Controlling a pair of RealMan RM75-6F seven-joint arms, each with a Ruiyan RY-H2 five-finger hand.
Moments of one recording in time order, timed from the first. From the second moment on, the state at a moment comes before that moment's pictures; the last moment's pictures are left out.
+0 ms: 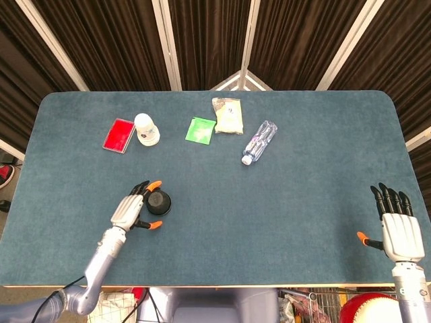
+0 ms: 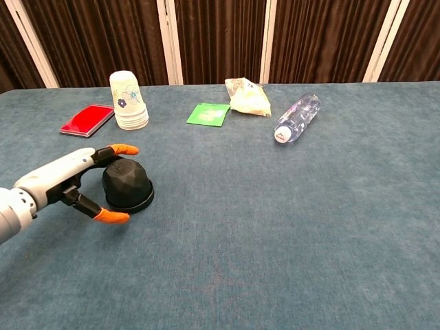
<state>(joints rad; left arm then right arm) -0.48 -1.76 -0.14 -1.27 1.34 1.04 -0.15 0.12 -1.17 0.11 -1.62 -1.38 1.42 -0.12</state>
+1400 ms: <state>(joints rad) -0.48 -1.86 -0.16 -1.19 1.27 1.09 -0.02 0.12 -1.17 0.11 -1.62 -1.37 1.41 -0.11</state>
